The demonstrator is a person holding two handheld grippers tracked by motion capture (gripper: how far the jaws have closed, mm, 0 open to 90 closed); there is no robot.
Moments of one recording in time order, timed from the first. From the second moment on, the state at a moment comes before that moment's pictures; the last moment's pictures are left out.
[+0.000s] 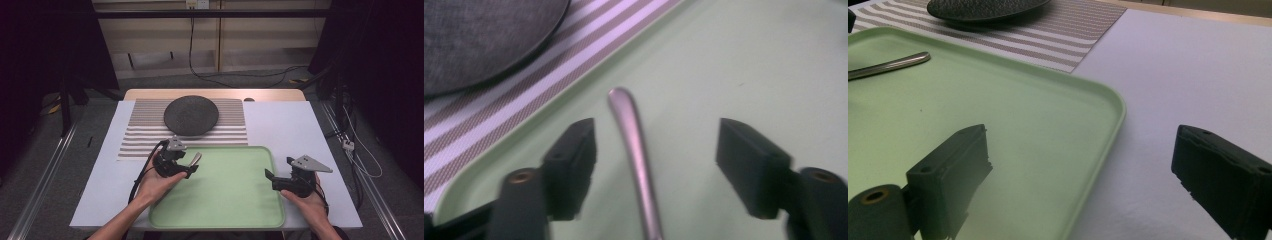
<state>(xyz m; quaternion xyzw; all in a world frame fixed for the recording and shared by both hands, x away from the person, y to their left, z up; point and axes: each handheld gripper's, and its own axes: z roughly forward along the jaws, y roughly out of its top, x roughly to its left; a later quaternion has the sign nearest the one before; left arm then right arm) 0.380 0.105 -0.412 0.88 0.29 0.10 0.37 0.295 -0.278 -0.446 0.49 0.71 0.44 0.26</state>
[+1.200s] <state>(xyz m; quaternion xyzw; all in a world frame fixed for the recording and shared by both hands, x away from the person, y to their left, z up) 0.388 0.091 -0.436 0.91 0.28 0.09 0.30 0.293 -0.277 -0.445 0.48 0.71 0.44 0.27</state>
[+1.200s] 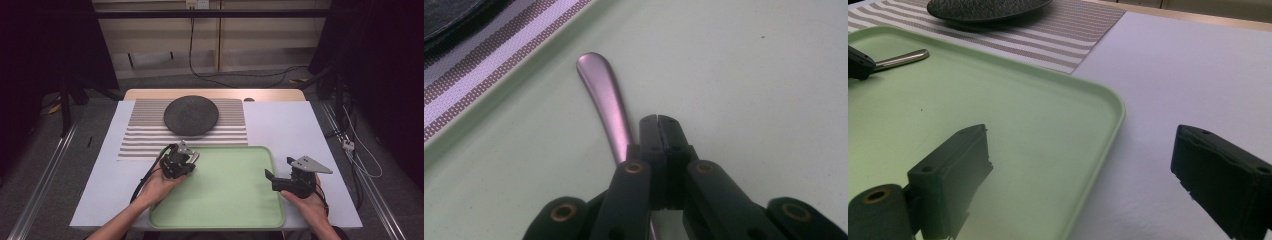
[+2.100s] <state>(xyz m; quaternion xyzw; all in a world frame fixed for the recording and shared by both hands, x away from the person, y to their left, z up) 0.394 0.108 -0.433 0.91 0.30 0.08 0.28 0.292 -0.276 -0.445 0.48 0.71 0.44 0.27</state>
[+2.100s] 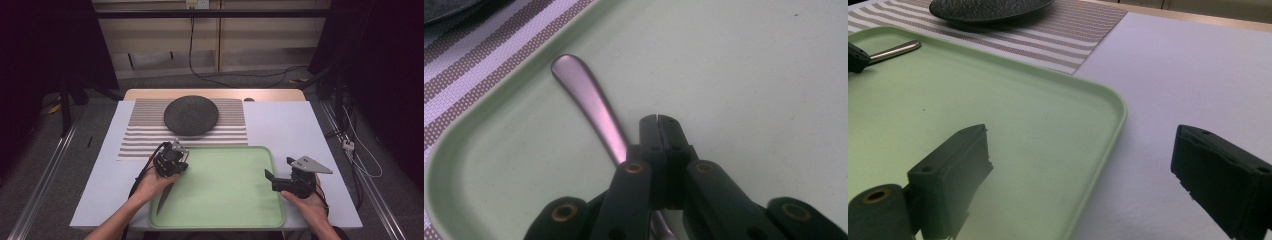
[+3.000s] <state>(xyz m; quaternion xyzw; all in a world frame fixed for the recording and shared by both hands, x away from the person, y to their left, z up) 0.397 0.120 -0.429 0.91 0.33 0.08 0.25 0.293 -0.276 -0.445 0.48 0.71 0.44 0.27</state>
